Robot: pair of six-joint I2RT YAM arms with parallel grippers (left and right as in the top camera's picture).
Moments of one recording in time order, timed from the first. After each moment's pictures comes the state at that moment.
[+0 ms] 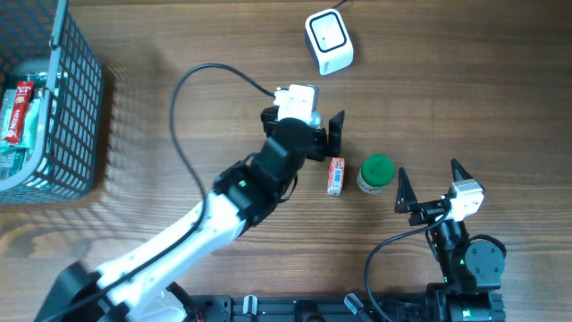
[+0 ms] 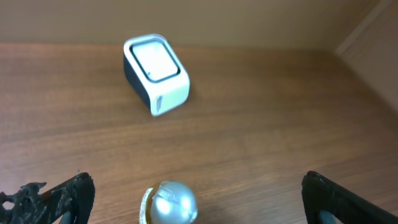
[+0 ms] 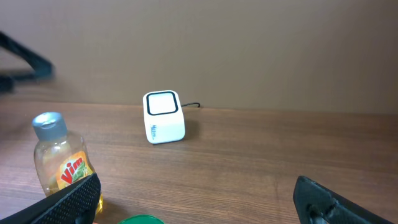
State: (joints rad) left arm -0.77 1.39 0.90 0.07 -0.30 -0.42; right arm 0.02 0.01 0.01 0.01 -0.15 0.03
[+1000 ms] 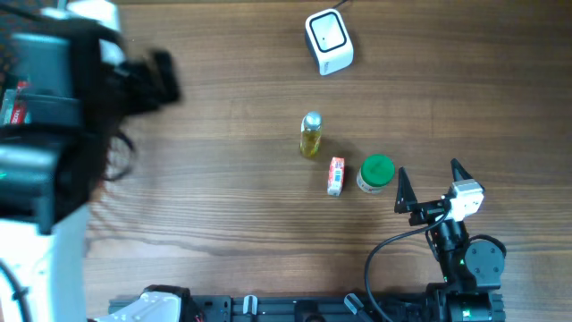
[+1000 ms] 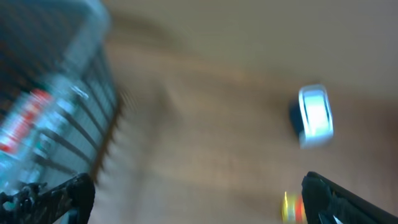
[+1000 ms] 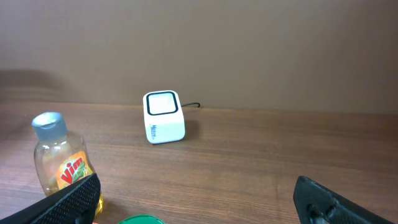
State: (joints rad) left arm -0.11 1.37 2.03 -1.29 -0.18 -0.27; right arm 0.02 0.01 0.01 0.01 -0.15 0.03
